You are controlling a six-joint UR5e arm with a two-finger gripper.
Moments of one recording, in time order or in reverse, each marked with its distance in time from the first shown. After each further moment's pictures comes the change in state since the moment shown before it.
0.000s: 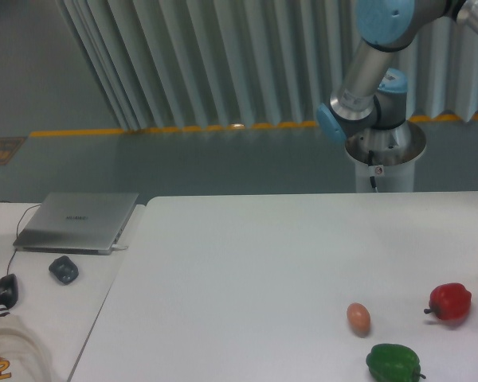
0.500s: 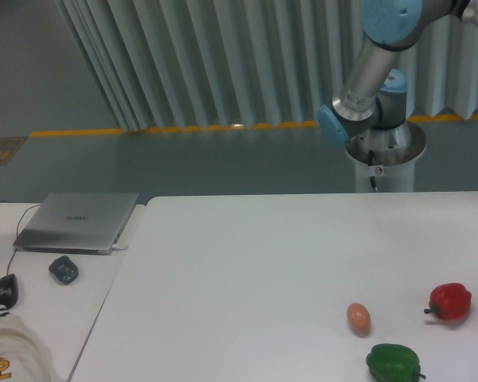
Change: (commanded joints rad) arm 0.025 0.000 -0.029 -0.009 0.005 -0.011
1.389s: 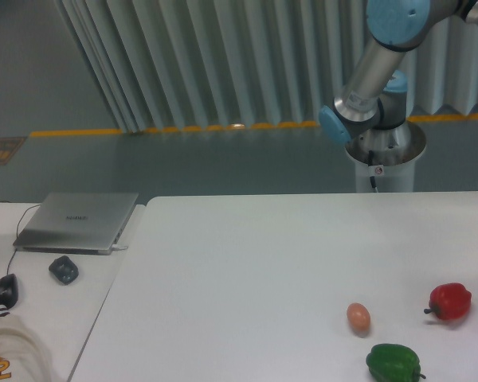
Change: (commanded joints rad) arm 0.023 -0.006 -0.031 -0.014 -0.009 -0.078
